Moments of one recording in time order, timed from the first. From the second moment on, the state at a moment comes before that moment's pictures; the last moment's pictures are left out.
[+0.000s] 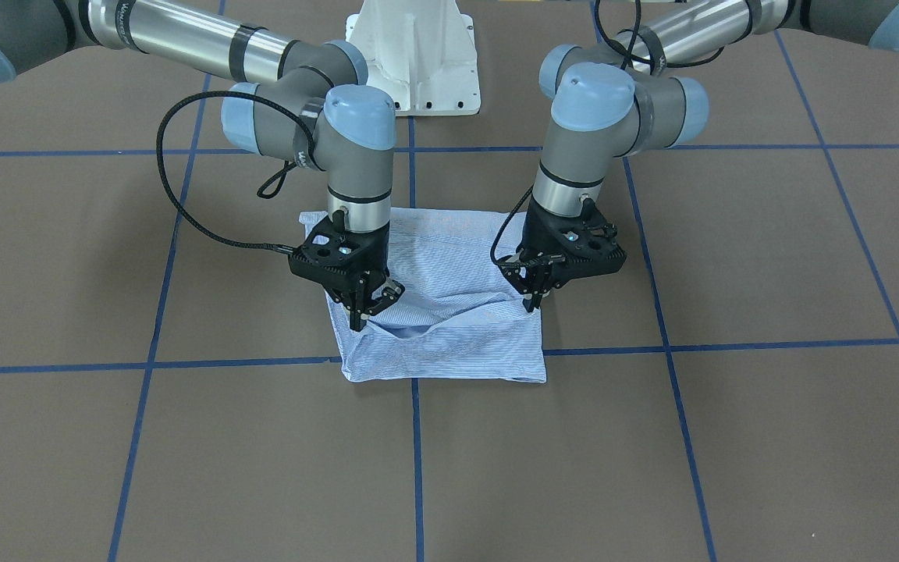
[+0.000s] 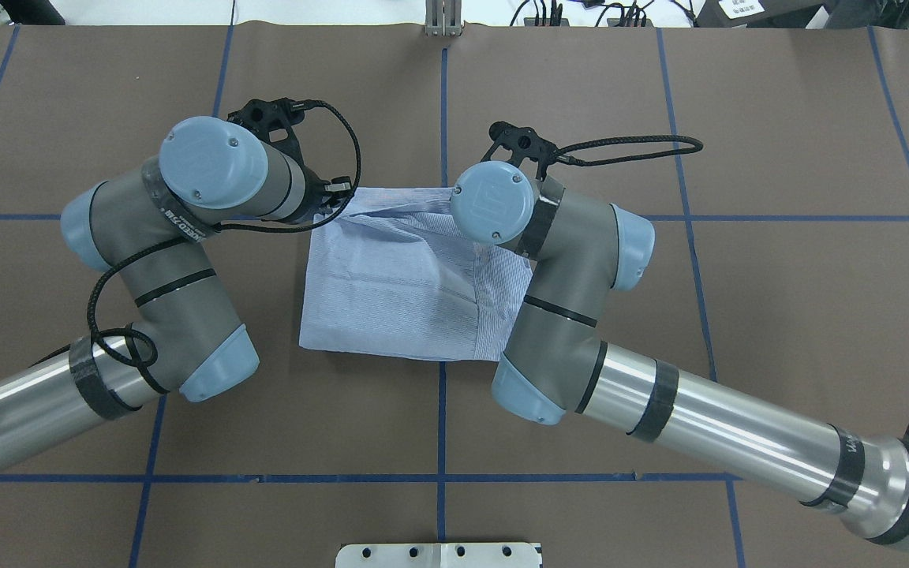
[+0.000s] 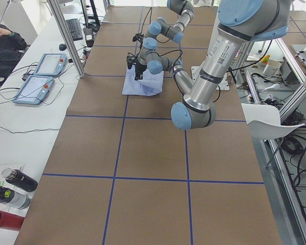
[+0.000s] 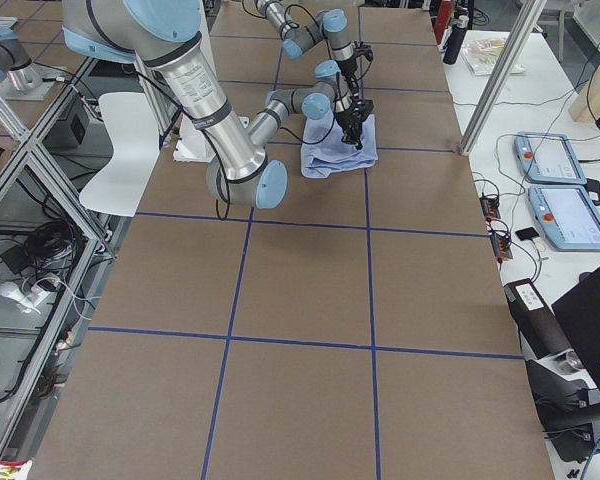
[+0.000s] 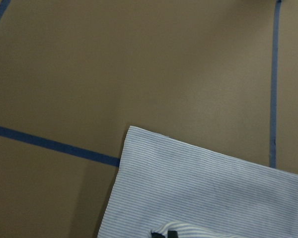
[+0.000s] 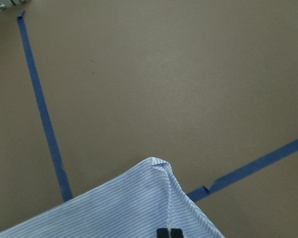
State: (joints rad) left arm -0.66 -2.18 -1.59 -1.90 -1.70 -1.37; right arm 0.54 -0.77 1.42 -1.44 1.47 1.63
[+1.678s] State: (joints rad) left arm -0.95 -2.08 -1.55 -2.03 -2.03 -0.78; right arm 0.87 -0.79 1.38 -1.48 1.98 1.09
